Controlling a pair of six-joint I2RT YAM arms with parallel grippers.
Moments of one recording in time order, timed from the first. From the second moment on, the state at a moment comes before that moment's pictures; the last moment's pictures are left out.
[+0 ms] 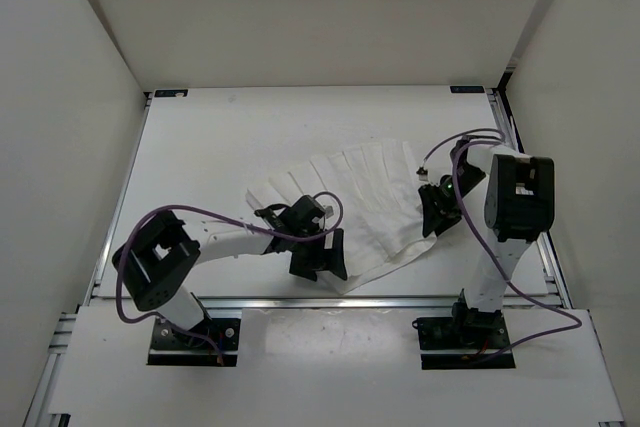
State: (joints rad) left arm -0.91 1.58 0.81 -0.31 0.35 -0.81; right arm -0.04 1.98 1.27 -1.22 -0.49 -0.48
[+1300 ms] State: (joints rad) left arm -0.45 1.11 0.53 -0.26 0.47 -0.92; right arm 0.03 1.73 1.21 -1.26 -0.74 -0.48
